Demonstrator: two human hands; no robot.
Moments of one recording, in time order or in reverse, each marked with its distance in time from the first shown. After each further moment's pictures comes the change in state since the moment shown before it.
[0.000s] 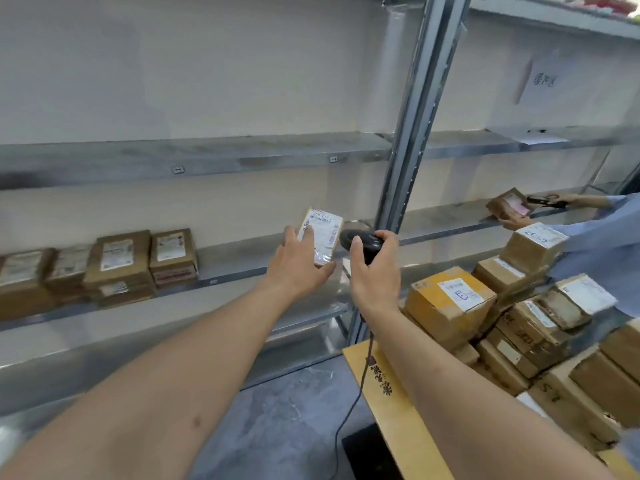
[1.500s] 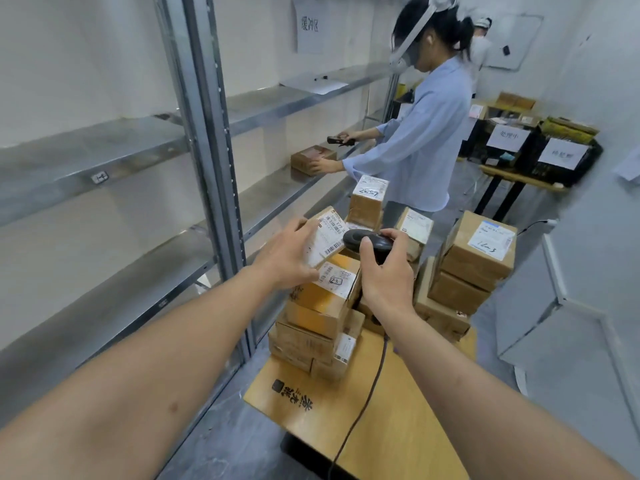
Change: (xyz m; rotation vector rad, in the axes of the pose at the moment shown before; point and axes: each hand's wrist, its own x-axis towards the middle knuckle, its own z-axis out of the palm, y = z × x) left_hand 0.156 0.180 0.147 -0.143 -0.463 0.819; right_hand 0.085 0.093 -0.144 -0.197 0.569 0.344
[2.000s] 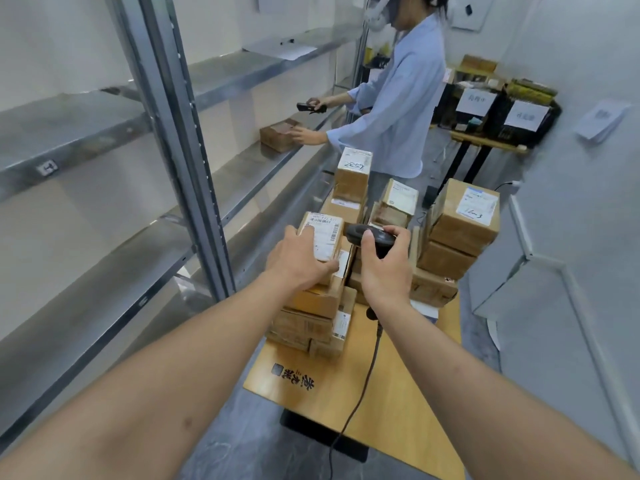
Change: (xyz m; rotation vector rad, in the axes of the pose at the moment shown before) left_hand -0.003 0.011 0.046 0.023 -0.063 -0.167; right_hand -0.015 0.017 0.019 0.002 0.164 0.194
